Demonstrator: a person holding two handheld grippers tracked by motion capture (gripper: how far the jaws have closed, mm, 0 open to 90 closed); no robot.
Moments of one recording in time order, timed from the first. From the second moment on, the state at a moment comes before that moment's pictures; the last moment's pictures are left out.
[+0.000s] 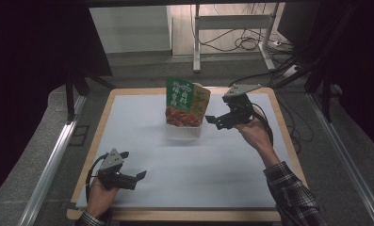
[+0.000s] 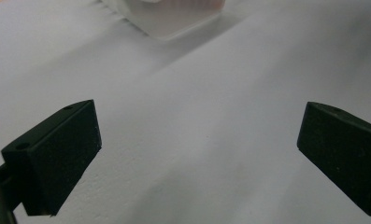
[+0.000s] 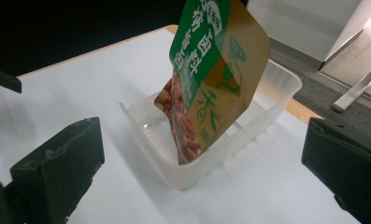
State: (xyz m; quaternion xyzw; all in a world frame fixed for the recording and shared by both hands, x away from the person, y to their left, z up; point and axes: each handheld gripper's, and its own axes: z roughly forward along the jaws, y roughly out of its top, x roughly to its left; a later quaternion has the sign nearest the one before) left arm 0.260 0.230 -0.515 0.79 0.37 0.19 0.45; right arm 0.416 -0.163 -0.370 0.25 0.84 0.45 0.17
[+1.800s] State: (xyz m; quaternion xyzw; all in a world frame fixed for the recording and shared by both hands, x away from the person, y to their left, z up) left arm 0.258 0.227 -0.515 0.80 0.36 0.19 0.45; right arm 0.336 -0.216 -0.432 0.27 0.84 0.44 0.17
